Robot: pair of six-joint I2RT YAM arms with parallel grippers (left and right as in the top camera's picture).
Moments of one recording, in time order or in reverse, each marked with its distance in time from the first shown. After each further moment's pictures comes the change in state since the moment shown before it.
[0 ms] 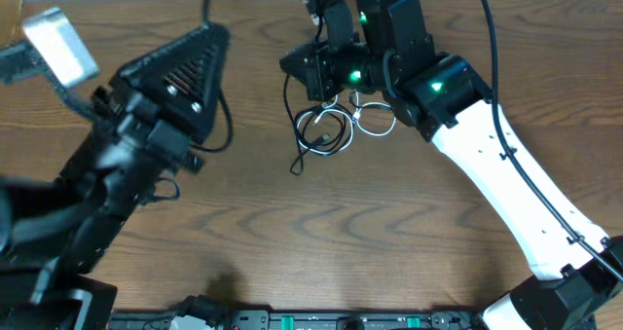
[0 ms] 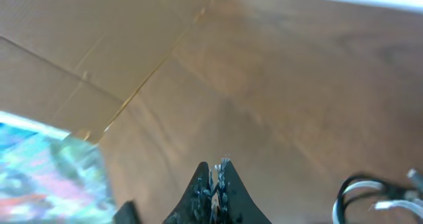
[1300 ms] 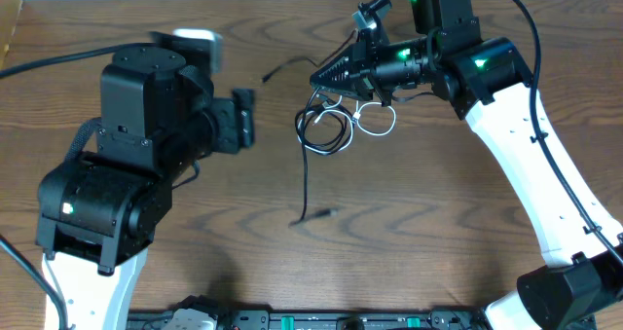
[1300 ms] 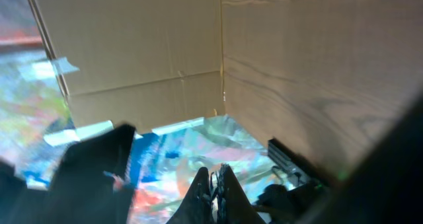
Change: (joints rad) left arm 0.000 0.217 0.000 -0.631 -0.223 0.592; right arm -0.168 -0.001 0.000 -0.169 -0.433 0.603
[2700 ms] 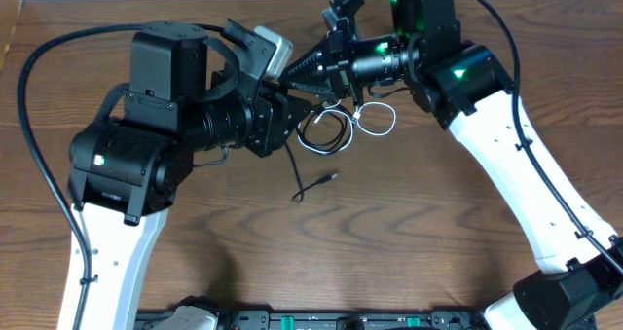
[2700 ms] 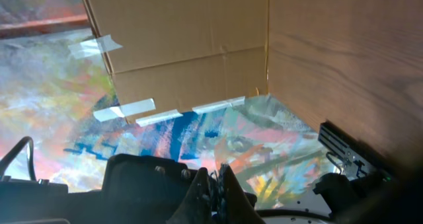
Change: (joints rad) left arm 0.000 0.096 0.000 0.050 0.446 0.202; right arm 0.093 0.000 0.000 0.250 -0.084 0.284
